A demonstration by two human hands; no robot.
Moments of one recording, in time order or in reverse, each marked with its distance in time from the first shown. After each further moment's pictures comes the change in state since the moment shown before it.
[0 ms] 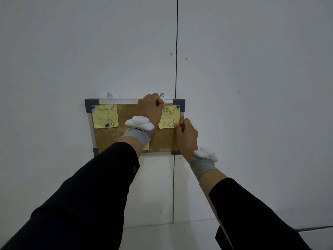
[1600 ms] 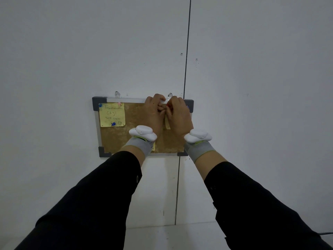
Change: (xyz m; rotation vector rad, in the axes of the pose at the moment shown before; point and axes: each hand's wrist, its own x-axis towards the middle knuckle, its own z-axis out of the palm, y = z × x) left_hand -0.008 -0.035 0.010 -0.151 0.099 0.148; right_hand 0.024 -0.074 0.018 -0.361 -0.076 -0.430
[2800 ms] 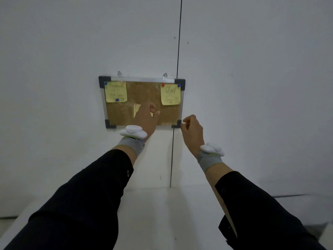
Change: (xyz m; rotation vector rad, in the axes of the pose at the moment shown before) left_hand -0.096 0.023 -0.042 0.057 -0.212 -0.298; right_hand -0.144 0.021 -0.049 0.226 -0.057 0.450
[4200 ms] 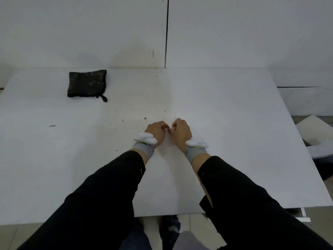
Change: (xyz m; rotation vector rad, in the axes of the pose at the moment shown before) left_hand -0.405 -0.094 0.120 0.251 -0.781 -0.651; right_hand -0.332 0.228 0.036 -0.344 -0.635 0.497
